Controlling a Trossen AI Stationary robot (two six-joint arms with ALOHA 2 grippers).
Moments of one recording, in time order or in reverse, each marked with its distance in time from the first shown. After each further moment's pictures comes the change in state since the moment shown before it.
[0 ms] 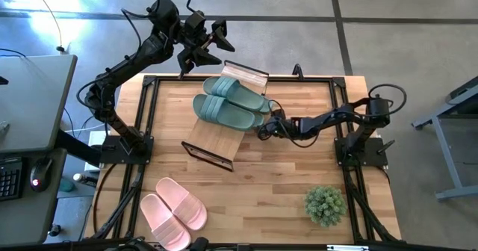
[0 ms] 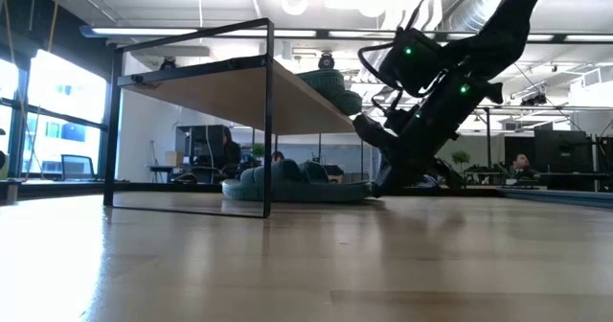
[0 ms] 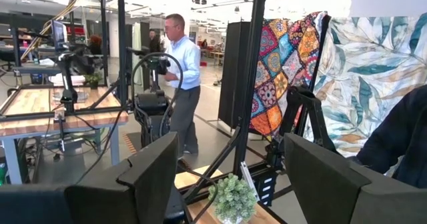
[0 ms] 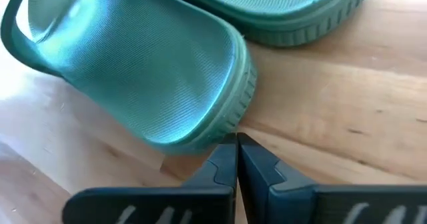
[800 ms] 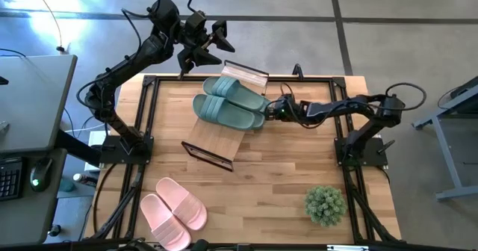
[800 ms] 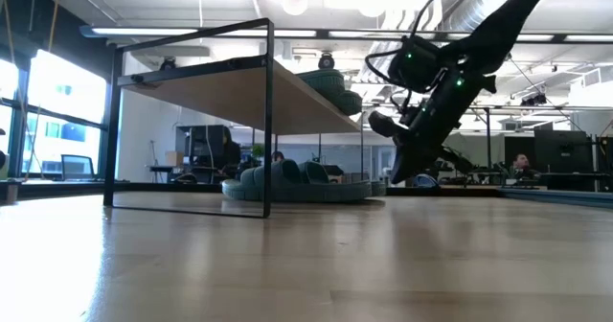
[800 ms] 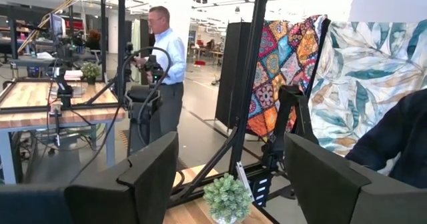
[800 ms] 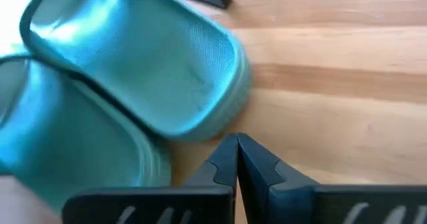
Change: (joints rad) left arm 0.000 0.000 0.000 -0.006 0.001 -0.029; right arm -0.237 -0.125 -0.006 -0.137 -0.088 -0.045
